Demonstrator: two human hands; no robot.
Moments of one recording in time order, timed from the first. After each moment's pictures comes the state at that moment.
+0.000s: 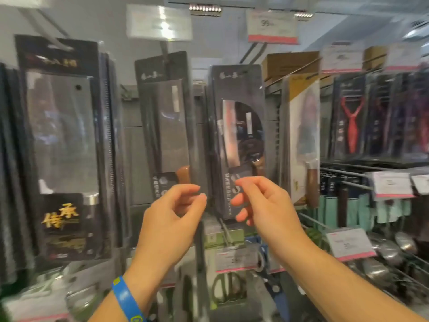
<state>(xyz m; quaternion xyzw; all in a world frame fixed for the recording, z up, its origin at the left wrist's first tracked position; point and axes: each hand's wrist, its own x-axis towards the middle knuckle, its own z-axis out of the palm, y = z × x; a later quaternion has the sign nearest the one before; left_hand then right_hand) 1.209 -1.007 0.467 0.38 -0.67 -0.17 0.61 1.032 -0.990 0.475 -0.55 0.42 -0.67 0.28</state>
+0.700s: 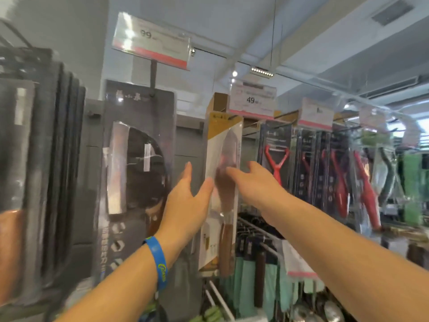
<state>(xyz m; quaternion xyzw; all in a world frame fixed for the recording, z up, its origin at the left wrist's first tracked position) 0.950 -1.132 0.537 0.31 -0.67 -0.24 0.63 0.805 -1.077 0.596 -0.57 0.62 -0.54 0.08</state>
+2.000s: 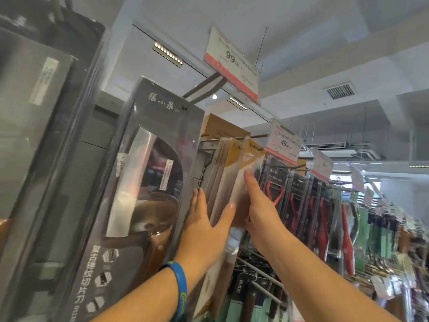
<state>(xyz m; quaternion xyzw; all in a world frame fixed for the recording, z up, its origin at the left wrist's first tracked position) 0.930 -1.156 0.535 0.22 -0.69 -0.34 0.60 0.825 -1.105 0.604 -0.49 0.52 -0.68 0.17</state>
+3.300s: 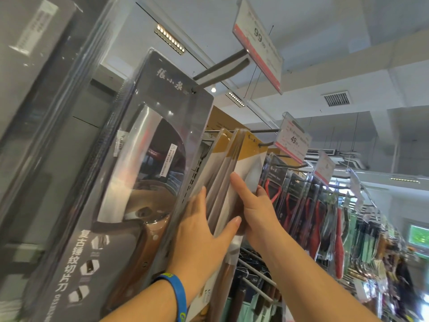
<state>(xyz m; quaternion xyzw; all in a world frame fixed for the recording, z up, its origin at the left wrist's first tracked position) 0.924 -1.155 0.512 0.21 -0.67 -0.25 0.67 0.803 -1.127 0.595 -0.52 0.50 -0.67 0.15</state>
